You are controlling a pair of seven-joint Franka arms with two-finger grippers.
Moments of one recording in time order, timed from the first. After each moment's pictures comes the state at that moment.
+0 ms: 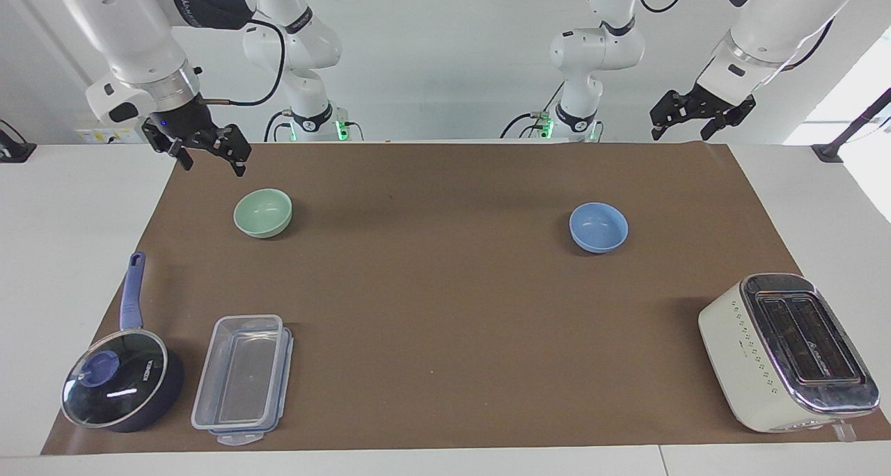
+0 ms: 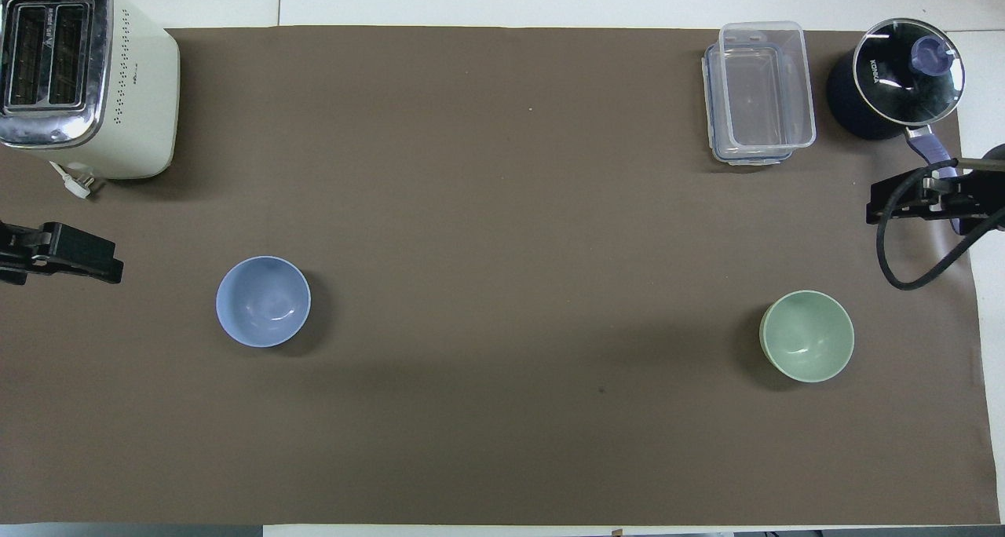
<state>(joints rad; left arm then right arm) -0.03 -0.06 -0.06 -1.58 -0.03 1.36 -0.02 -0.02 -0.03 0.01 -1.64 -0.02 1.58 0.14</state>
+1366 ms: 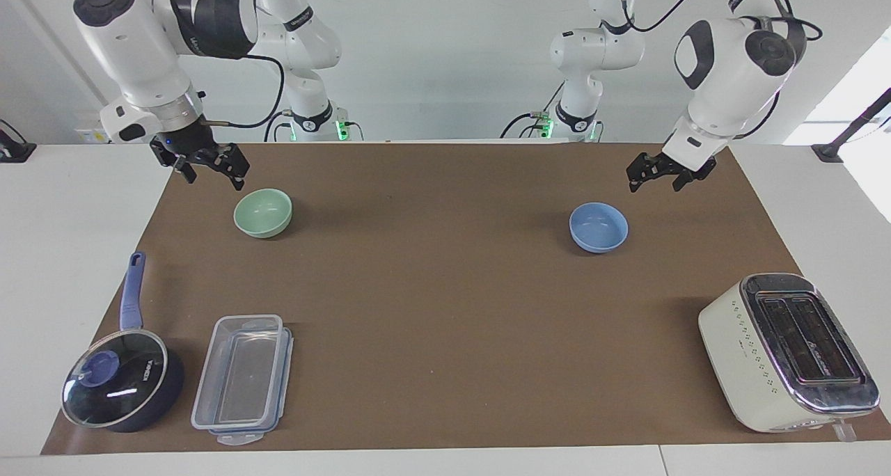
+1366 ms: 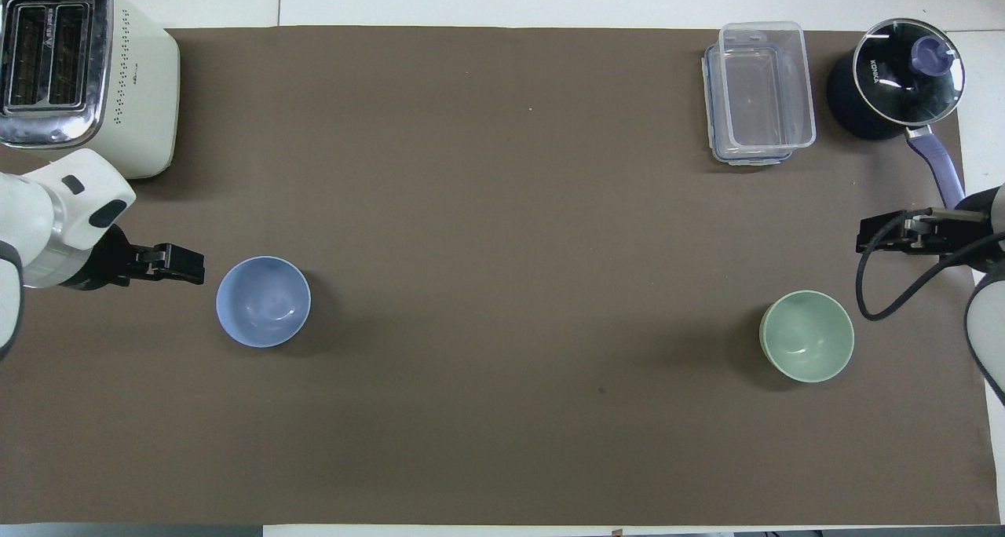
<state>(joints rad) -0.03 -0.10 -0.05 -2.05 -0.03 1.85 -0.01 -0.09 -0.15 0.00 -1.98 -0.02 1.82 0.12</state>
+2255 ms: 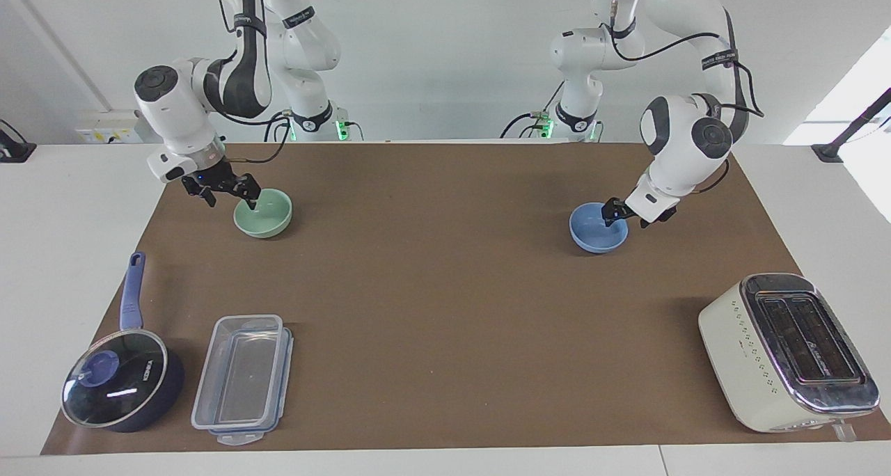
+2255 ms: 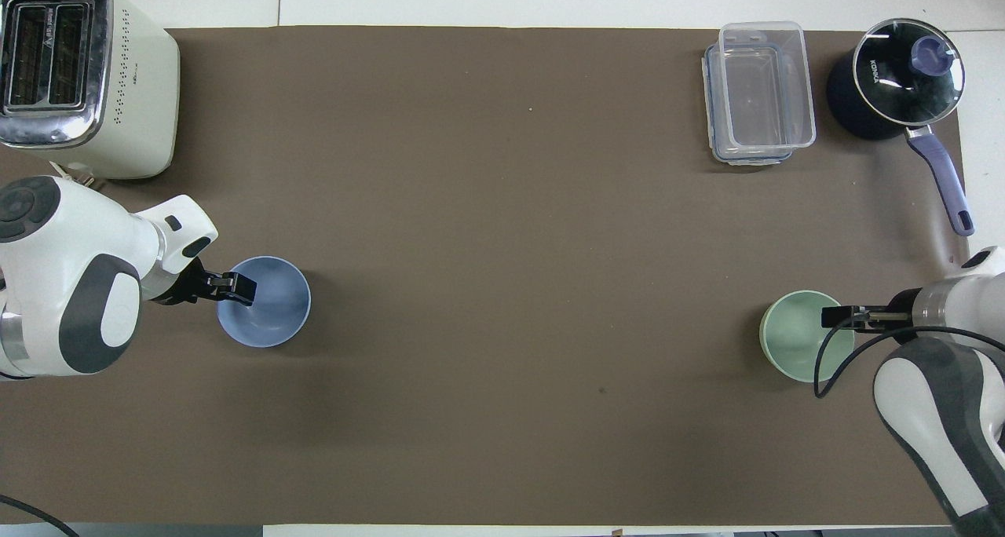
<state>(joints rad) -0.03 0.02 -0.06 -2.23 -0.03 2.08 0.07 -0.21 -0.21 0.00 -2.48 -0.02 2.24 -0.09</state>
